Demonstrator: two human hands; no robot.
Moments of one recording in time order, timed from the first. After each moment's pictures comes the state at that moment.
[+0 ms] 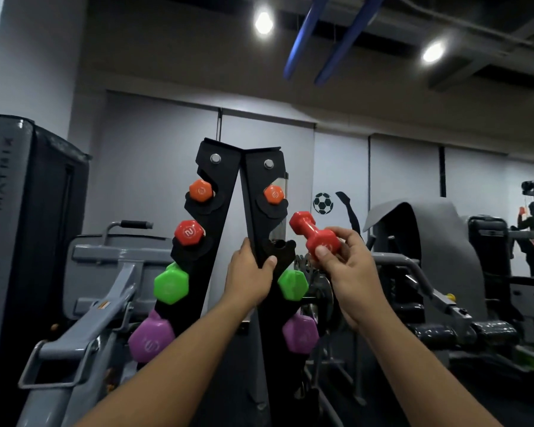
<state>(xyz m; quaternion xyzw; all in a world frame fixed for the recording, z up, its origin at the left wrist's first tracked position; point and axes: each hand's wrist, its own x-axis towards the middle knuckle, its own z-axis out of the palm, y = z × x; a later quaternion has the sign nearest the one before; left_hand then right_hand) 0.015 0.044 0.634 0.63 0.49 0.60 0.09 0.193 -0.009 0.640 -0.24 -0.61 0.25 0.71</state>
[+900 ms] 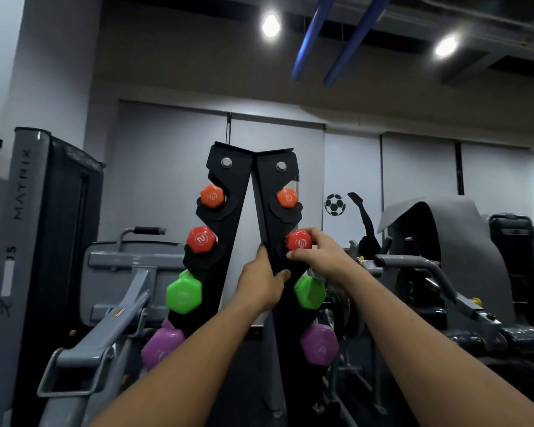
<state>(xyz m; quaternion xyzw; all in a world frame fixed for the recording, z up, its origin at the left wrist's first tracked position) 0.005 0.069 0.642 0.68 0.53 0.51 0.05 0.166 0.080 0.688 -0.43 -0.72 0.20 0.50</state>
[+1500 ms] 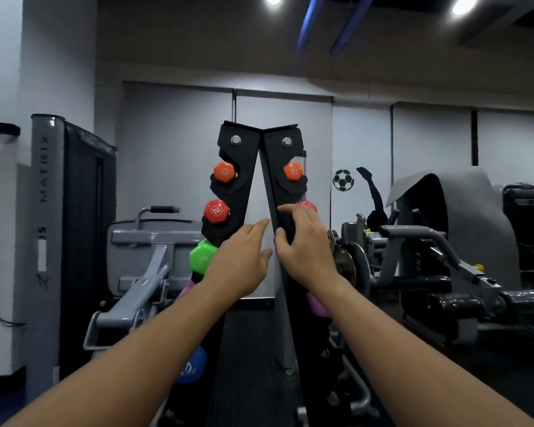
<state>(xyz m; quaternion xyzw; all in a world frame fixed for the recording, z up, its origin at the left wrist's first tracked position) -0.049 -0.002 0.630 0.73 0.50 0.42 -0.22 0.105 0.021 0.640 -0.30 -0.72 -0.13 0.62</state>
